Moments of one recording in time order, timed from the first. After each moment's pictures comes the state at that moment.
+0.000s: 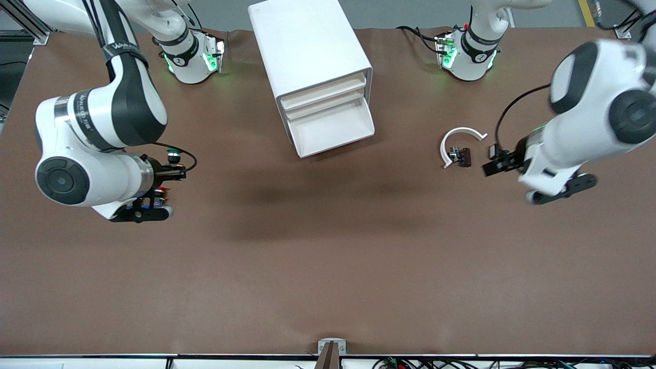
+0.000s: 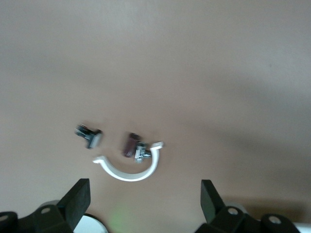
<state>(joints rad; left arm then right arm) -0.17 0.30 -0.09 -1.55 0.01 1.59 -0.64 0.23 0.45 -0.03 -1.33 0.03 1.38 0.15</state>
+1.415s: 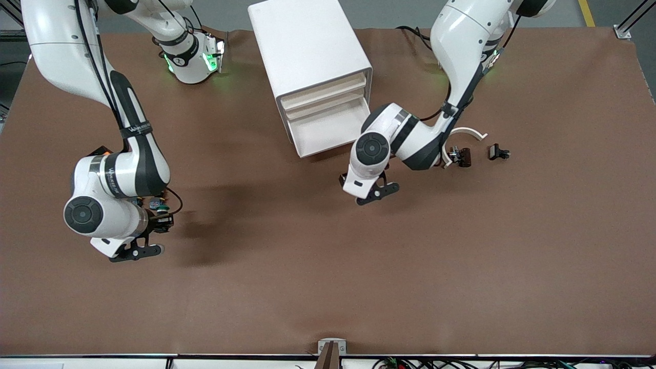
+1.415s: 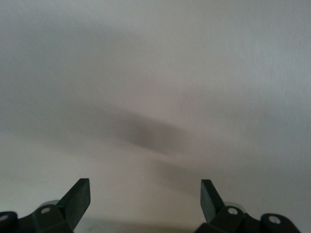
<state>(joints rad) -0.56 0.63 -0.17 -1.68 -0.04 2.15 -1.04 0.09 0.60 -0.02 -1.61 -0.10 2.03 -0.05</state>
